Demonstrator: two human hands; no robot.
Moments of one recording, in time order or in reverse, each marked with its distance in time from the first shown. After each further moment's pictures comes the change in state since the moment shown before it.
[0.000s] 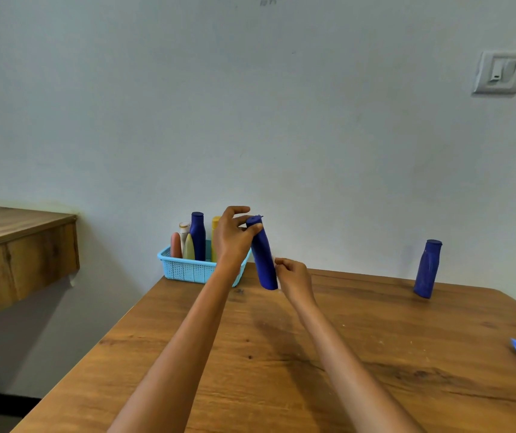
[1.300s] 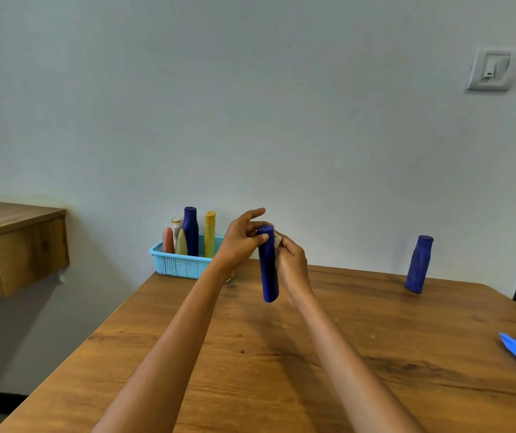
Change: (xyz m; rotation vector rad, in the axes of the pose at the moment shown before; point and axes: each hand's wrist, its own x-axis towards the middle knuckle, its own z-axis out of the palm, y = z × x) left_hand -0.005 -0.007 0.006 -0.077 -0.443 -0.037; right_hand 0.008 -0.010 -0.002 0.219 0.050 -0.074
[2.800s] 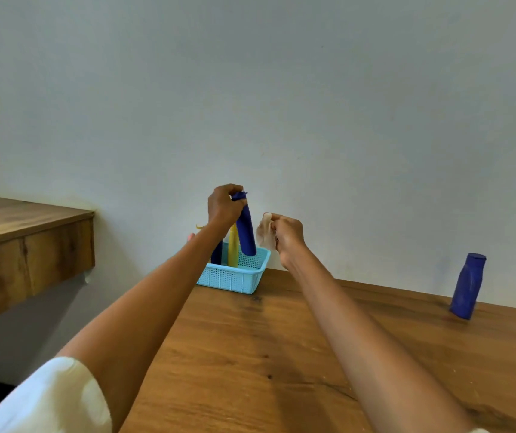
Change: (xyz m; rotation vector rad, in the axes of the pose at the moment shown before) left_hand 0.090 -0.007 -0.082 0.368 0.455 0.007; right_hand 0.061 -0.049 0.061 0.508 -0.039 0.404
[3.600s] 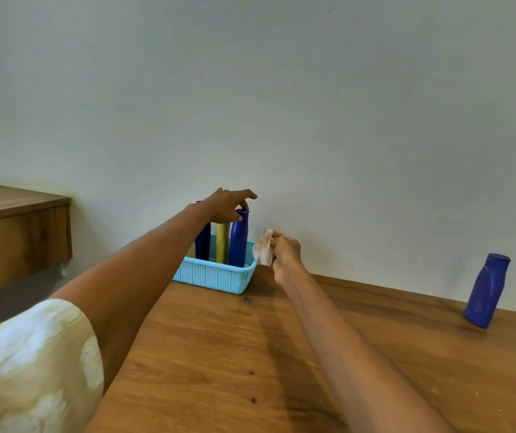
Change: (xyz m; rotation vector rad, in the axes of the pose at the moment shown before) left_hand 0.048 -0.046 0.029 0.763 -0.651 0.349; right_hand 0.079 0.060 -0.032 -0.197 0.162 0.100
